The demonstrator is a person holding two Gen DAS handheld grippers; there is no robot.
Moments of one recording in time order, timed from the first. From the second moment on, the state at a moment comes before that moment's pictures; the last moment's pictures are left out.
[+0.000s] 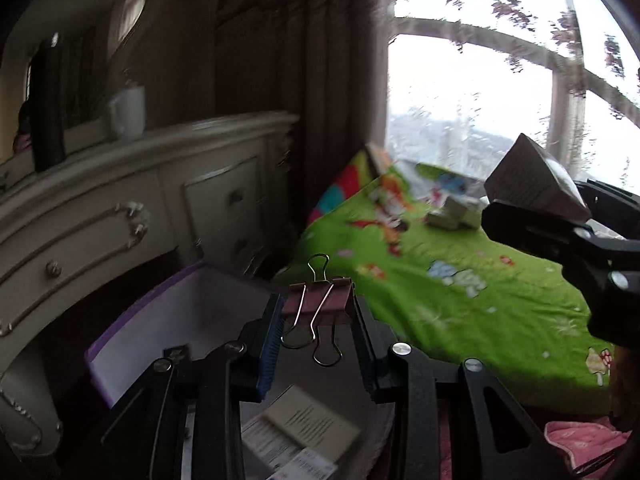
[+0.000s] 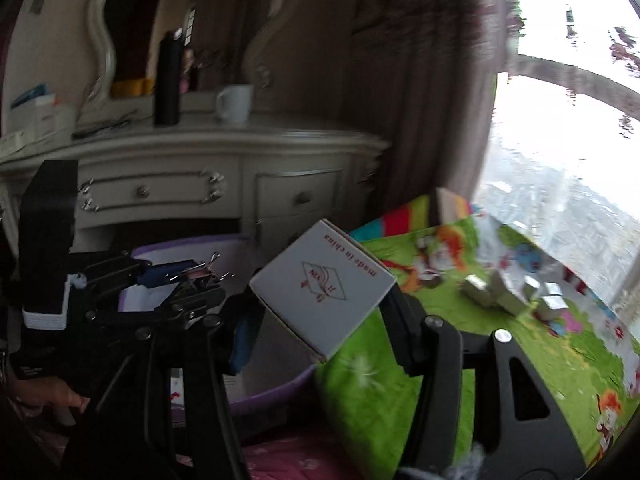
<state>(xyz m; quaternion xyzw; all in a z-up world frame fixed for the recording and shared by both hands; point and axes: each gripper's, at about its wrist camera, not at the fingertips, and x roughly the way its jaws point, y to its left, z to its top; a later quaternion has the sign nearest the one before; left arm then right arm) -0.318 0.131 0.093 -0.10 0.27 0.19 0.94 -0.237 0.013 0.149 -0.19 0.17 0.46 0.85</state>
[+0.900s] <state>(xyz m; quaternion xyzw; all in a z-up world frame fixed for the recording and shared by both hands) -0.334 0.222 0.028 -0.17 0.36 0.37 0.84 -0.256 0.107 0.055 -0.28 0.30 0.55 0.73</state>
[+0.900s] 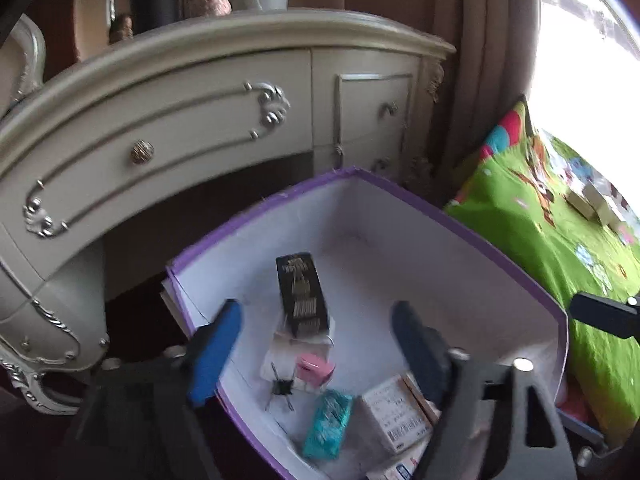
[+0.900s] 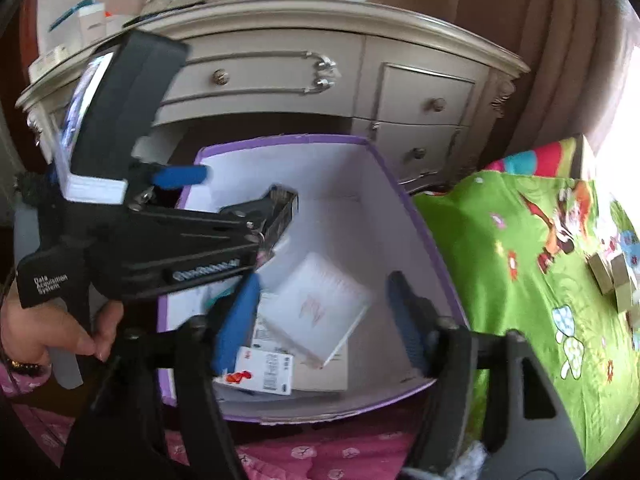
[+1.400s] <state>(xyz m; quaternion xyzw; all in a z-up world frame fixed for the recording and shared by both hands) -0.173 0.102 0.060 -0.13 0.38 0.11 0.91 -0.052 -0.072 0.082 -0.06 0.38 0.27 0.88</state>
